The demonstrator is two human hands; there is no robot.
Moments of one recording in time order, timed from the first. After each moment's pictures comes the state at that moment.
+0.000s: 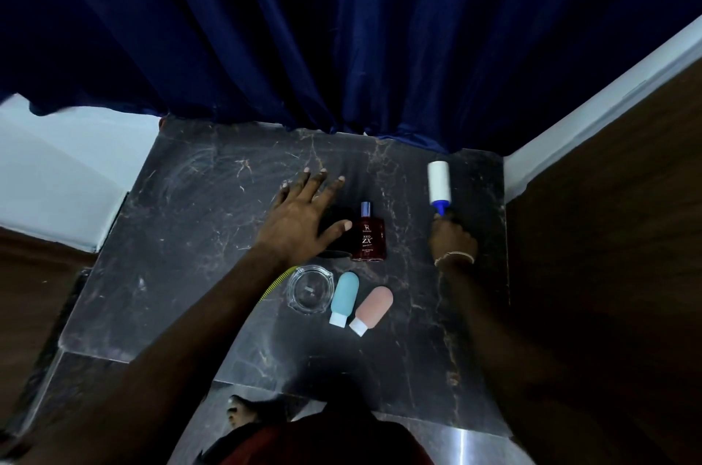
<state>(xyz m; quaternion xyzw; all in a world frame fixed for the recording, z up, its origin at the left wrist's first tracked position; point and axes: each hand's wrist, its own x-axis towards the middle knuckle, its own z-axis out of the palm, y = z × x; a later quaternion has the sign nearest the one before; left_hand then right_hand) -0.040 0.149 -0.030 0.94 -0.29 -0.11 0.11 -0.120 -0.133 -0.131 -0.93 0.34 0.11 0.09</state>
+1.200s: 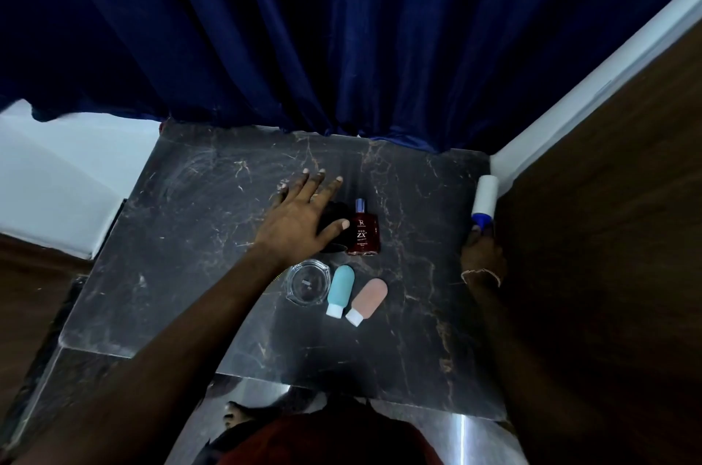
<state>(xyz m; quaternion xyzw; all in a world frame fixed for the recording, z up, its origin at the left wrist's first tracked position) -0.061 0.152 -0.021 0.94 -0.30 -0.10 0.11 -0.186 -0.156 -0.109 -0.85 0.49 -0.04 0.20</state>
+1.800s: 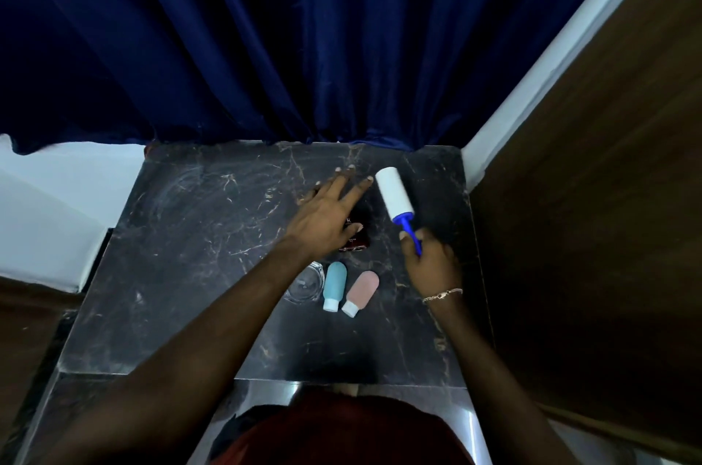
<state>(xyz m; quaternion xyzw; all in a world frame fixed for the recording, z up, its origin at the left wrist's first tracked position) -0.083 0.101 -0.005 0.90 -0.42 -0.07 0.10 -0.237 -0.070 -0.048 -0.91 0.31 -0.08 0.27</state>
